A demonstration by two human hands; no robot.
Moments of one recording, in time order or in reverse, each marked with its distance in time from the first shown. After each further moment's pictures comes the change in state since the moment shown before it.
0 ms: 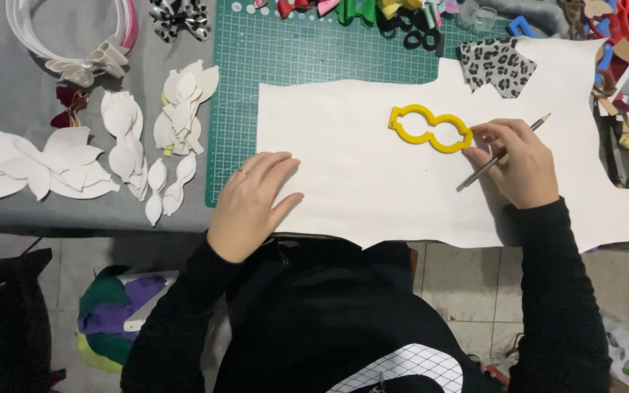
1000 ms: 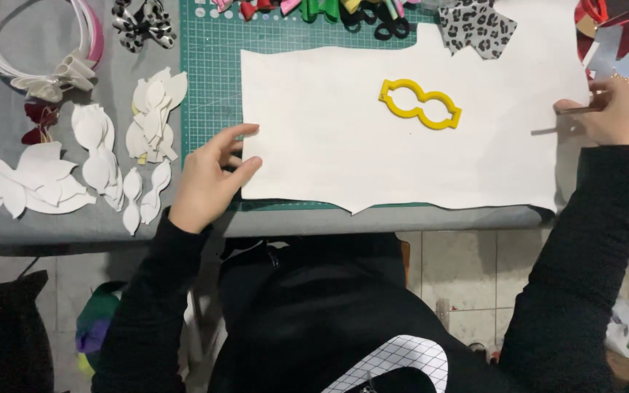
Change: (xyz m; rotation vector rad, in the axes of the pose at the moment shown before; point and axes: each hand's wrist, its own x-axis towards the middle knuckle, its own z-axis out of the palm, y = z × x) left_hand 0.029 -0.030 -0.002 -0.399 -0.146 -0.326; right_hand -0.025 0.228 -0.033 -0.307 0.087 0.461
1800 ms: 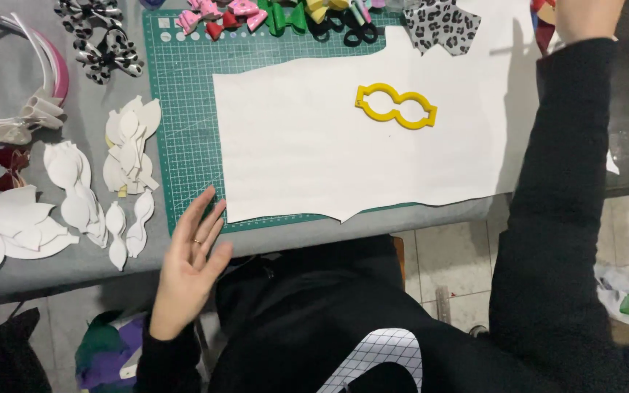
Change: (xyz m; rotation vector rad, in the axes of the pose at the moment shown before) left_hand -0.080 -0.016 0.010 -0.542 0.068 0.035; right_hand 0.131 -0.003 0.042 0.281 0.380 -0.330
